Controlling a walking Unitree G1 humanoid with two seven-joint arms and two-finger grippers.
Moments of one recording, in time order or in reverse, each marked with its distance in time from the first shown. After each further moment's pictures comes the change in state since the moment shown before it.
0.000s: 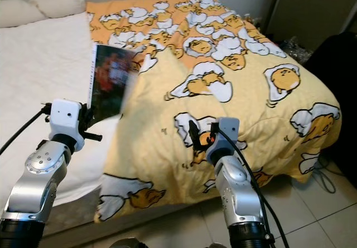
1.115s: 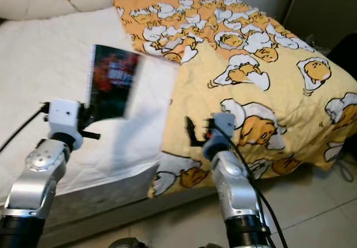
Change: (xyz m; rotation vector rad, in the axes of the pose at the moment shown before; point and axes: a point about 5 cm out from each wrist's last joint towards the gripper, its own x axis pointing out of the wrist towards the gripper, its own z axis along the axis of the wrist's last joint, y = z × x) left arm 0.004 0.006 -0.002 -0.002 0.013 0.028; right arm 0.010 0.012 0.007 -0.005 -0.016 0.044
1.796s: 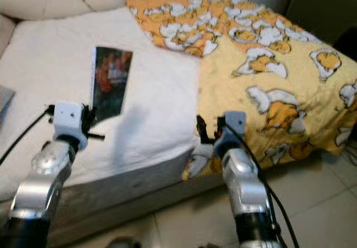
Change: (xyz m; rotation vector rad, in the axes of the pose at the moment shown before) left arm 0.001 -0.012 -0.001 -0.015 -0.006 -0.024; right arm -0.001 -0.018 0.000 -0.030 0.015 -0.047
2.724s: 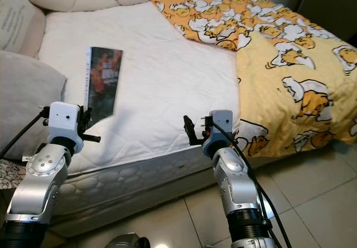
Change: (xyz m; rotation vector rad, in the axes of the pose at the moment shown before) left arm -0.005 0.007 -0.005 0.013 0.000 0.032; right arm 0.006 0.014 0.000 -0.017 -0.001 0.084
